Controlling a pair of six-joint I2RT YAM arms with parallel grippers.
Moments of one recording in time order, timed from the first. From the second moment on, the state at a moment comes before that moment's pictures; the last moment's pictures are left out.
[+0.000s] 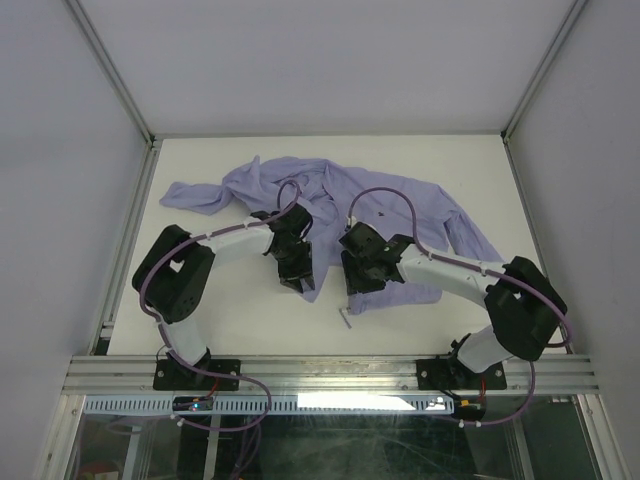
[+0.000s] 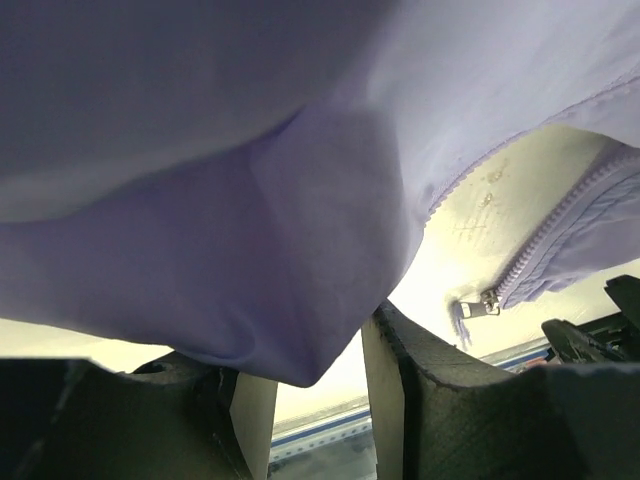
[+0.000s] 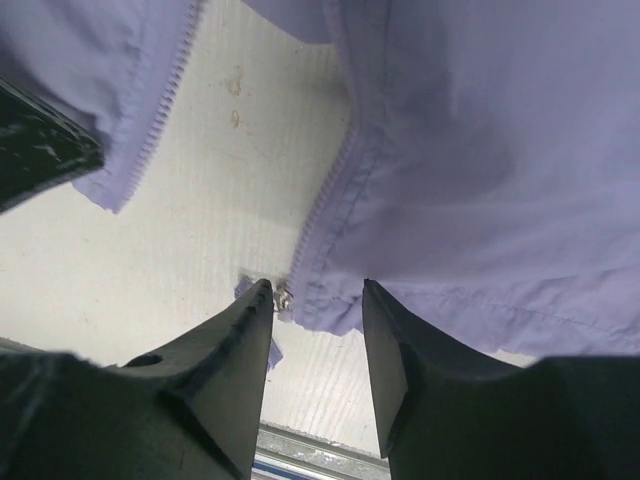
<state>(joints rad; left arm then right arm) -0.65 1.78 1.09 -0.63 0.24 -0.74 0.86 1.52 0.93 -0.60 0.07 0.62</state>
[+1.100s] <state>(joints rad) -0.74 1.71 1.22 -0.68 0.19 -0.86 0.86 1.52 0.83 -0.67 0.08 0.63</state>
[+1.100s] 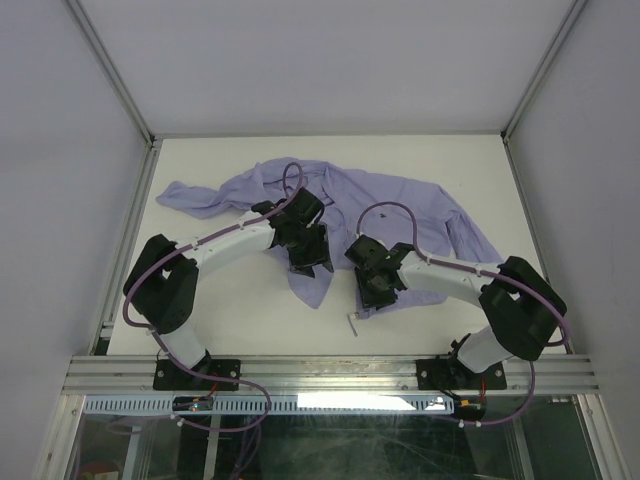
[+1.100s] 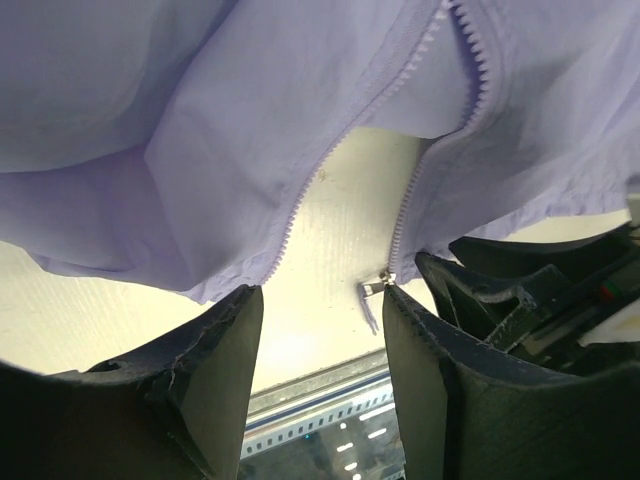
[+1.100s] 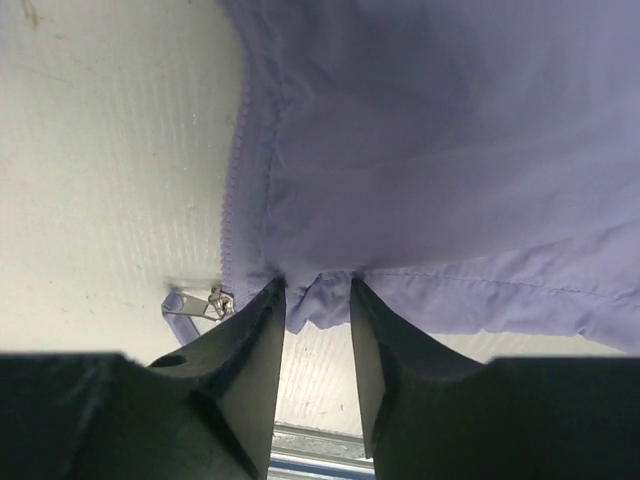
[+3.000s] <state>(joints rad) -0.72 1.78 1.06 -0.05 0.69 -1.05 0.76 0.92 0.47 -0.14 -0.03 0.66</state>
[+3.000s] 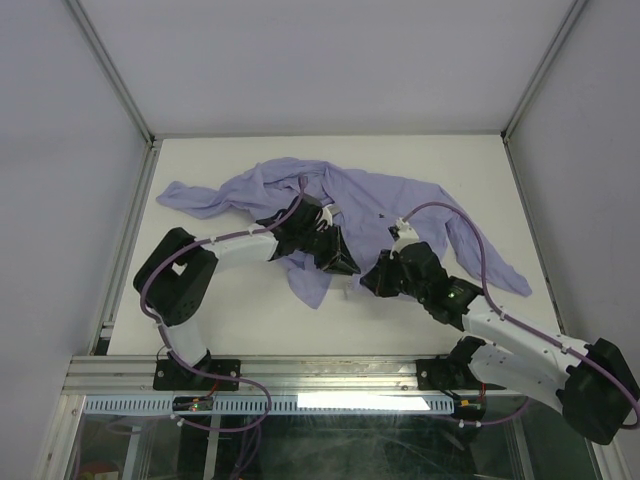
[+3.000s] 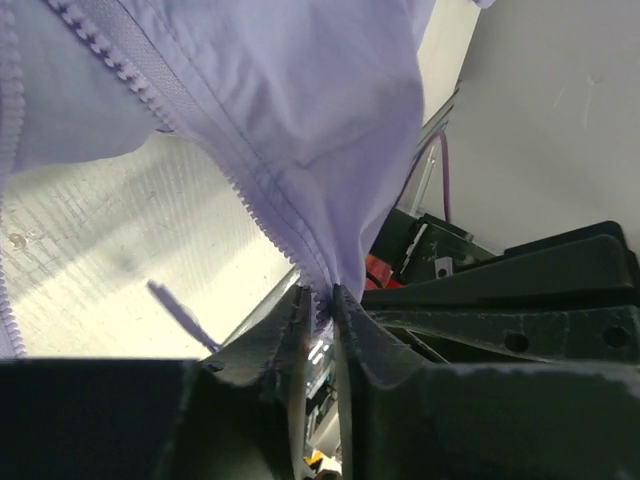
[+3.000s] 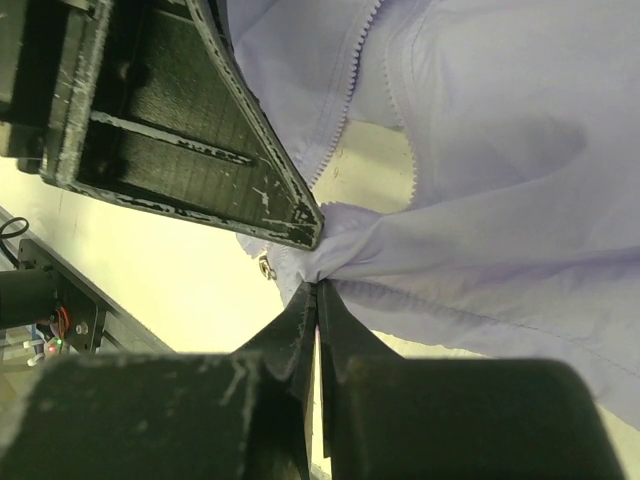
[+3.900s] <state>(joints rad) -0.72 1.61 0.87 0.19 0.68 -1.17 0.74 0.80 0.26 0.17 -0.17 0.75</state>
